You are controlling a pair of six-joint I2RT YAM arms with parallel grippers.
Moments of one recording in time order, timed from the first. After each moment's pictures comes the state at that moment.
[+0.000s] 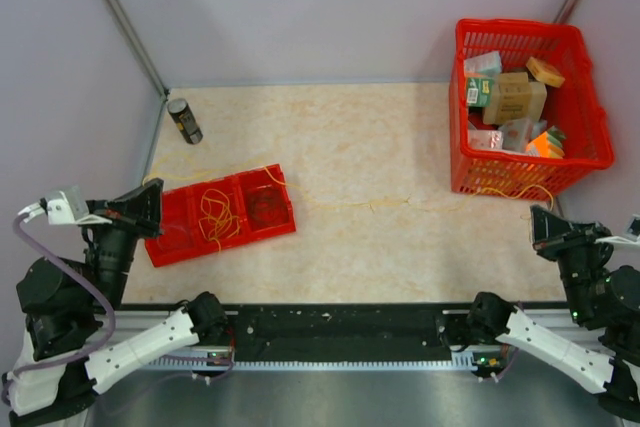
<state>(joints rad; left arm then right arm) -0.99 0.28 1.11 -0.56 -0.86 -0.21 1.02 0.01 0.90 -0.84 1.07 0.65</state>
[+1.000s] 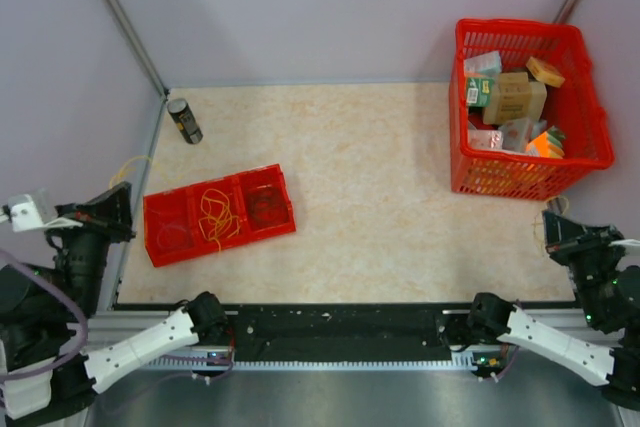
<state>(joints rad) -0.99 0.28 1.26 -0.70 -1.01 -0.16 1.09 0.01 1.00 -1.04 1.17 0.77</state>
